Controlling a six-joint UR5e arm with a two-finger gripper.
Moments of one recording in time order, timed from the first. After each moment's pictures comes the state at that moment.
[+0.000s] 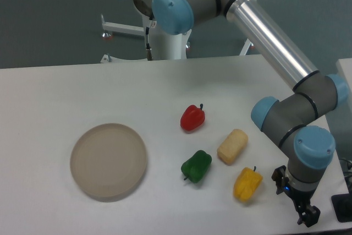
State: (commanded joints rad) arm 2.37 -2.68 -0.49 -1.30 1.55 1.67
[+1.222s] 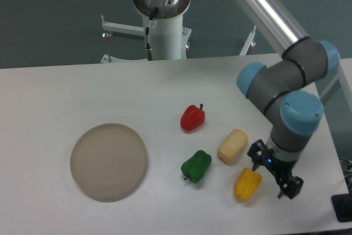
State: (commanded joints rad) arm 2.36 -2.28 -1.02 -1.30 1.44 1.39
